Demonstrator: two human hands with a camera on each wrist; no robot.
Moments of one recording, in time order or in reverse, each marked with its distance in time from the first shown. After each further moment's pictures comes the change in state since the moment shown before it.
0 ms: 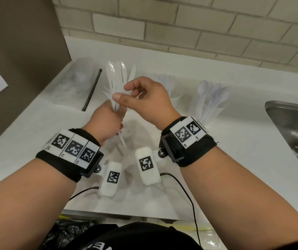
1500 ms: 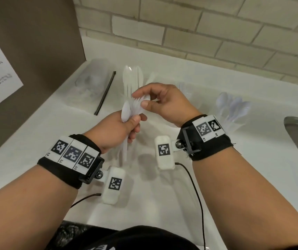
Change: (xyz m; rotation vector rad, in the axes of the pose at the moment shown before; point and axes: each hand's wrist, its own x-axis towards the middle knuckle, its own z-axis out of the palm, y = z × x) left_hand 0.002 -0.004 -0.022 -0.187 -0.241 0.050; right_hand 0.048 0.021 -0.010 -0.019 -0.354 -0.187
